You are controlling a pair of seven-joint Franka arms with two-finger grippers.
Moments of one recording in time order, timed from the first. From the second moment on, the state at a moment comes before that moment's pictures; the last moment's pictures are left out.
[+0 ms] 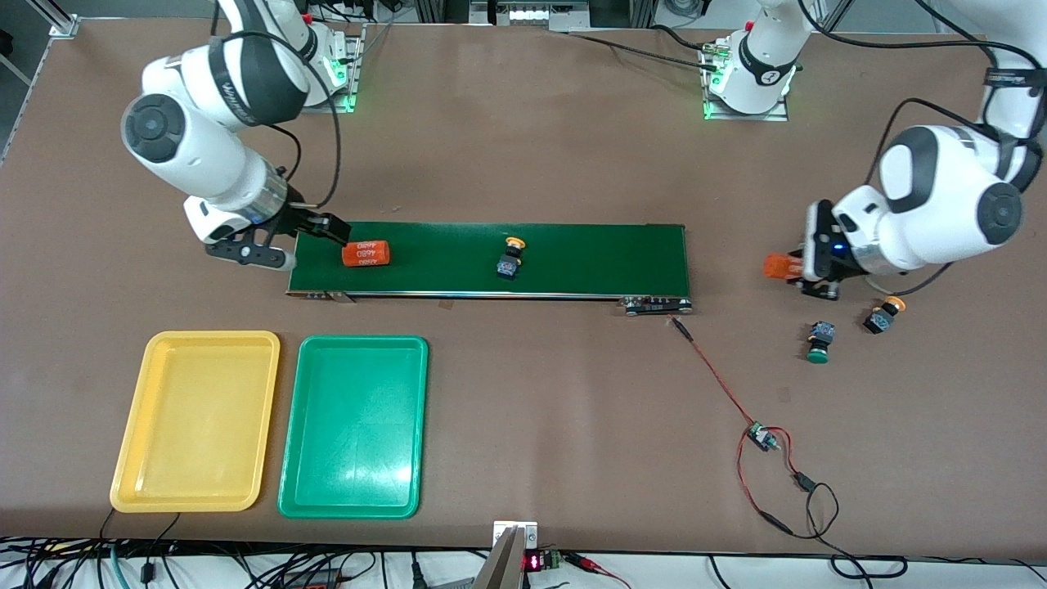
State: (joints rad) left arm 0.42 0.20 -0.46 -2.09 -0.16 2.11 1.71; right arm 0.26 0.07 0.06 -2.07 0.13 2.09 0.48
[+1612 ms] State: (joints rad) left arm -0.01 0.36 -0.46 -2.09 -0.19 2.31 1.33; right arm 0.33 0.18 0.06 -2.06 0.11 2.17 0.45
